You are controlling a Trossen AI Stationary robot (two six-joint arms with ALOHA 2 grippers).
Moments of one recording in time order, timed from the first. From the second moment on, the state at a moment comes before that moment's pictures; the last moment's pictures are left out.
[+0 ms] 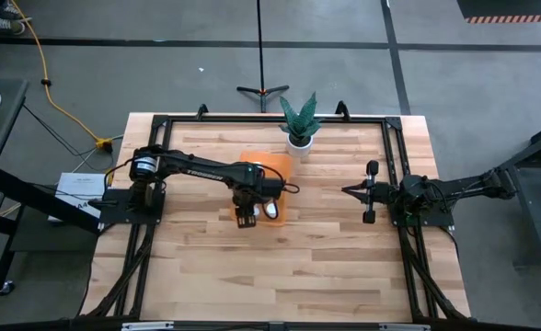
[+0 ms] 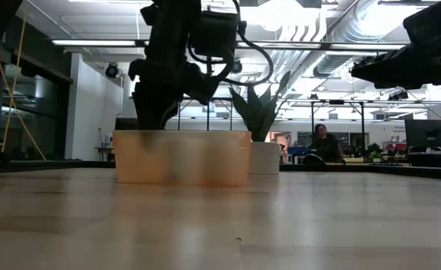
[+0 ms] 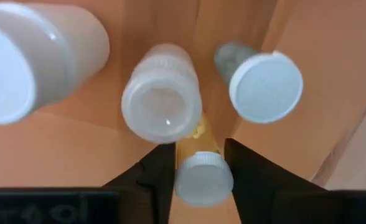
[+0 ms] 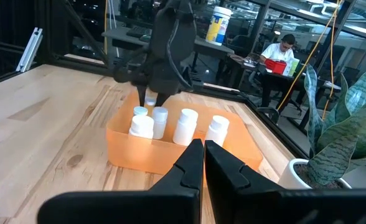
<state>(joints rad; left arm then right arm) 0.01 1.95 1.48 -1.14 0.04 -0.16 0.13 0.20 0.01 0.15 0.25 -0.21</state>
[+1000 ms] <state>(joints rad) -0.07 1.37 1.01 -0.38 -0.25 -0.08 0.13 0.20 0.01 0.13 0.25 -0.22</state>
